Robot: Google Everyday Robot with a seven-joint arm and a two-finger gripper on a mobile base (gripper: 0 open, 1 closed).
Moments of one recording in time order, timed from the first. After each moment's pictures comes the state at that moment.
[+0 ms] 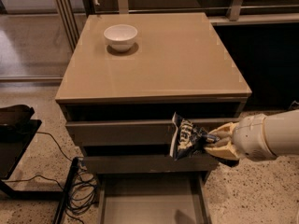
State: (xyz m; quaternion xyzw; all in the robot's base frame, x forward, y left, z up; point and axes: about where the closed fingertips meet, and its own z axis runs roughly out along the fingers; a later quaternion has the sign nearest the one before) arm 0.427 -0.169 0.776 -0.53 0.77 0.15 0.34
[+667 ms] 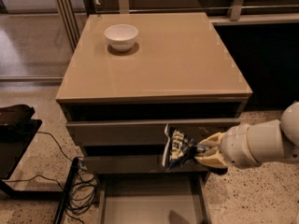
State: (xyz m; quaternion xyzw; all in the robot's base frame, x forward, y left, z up) arm 0.425 -0.152 0.738 -0.53 0.77 0.17 0.31
